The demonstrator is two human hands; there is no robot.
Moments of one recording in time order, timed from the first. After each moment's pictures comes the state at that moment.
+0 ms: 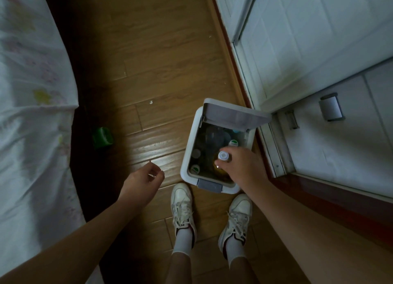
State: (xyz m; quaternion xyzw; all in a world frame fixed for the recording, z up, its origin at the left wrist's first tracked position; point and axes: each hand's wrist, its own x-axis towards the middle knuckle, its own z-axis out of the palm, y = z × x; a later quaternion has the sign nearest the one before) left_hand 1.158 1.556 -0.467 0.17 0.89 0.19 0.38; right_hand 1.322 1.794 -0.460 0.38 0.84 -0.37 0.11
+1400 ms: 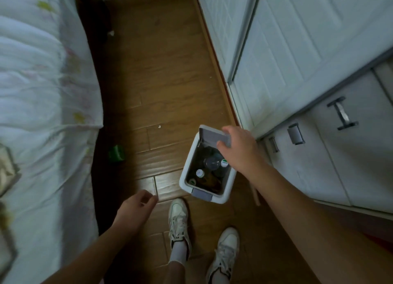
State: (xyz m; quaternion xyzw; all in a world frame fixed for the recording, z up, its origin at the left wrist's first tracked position) left_hand 1.207 1.528 -0.365 0.11 0.90 0.19 0.38; right_hand 1.297 1.844 -0.321 0.35 0.88 -0.32 0.04
